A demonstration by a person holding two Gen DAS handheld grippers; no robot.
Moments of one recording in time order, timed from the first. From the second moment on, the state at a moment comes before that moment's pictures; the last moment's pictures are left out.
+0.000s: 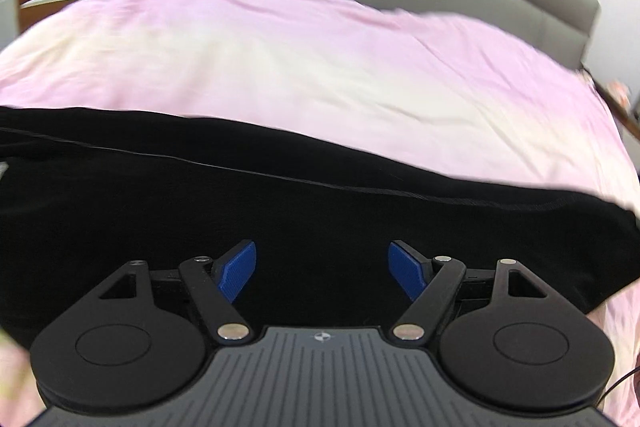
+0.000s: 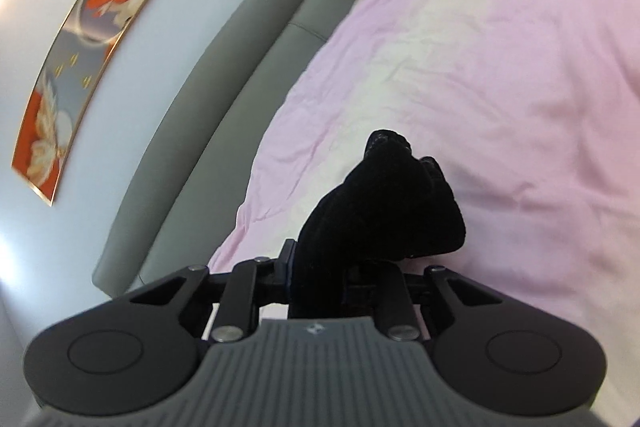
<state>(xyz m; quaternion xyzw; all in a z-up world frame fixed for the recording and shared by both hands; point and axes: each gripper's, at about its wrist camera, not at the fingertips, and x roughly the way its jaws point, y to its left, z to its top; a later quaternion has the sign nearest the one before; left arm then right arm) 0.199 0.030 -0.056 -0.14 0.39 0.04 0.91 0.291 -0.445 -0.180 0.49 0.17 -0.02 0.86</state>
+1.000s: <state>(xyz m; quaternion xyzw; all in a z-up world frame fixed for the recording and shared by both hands) 0.146 0.138 -0.072 -0.16 0.40 0.03 0.90 0.224 -0.037 -0.231 -0.53 0.22 0.22 0.79</state>
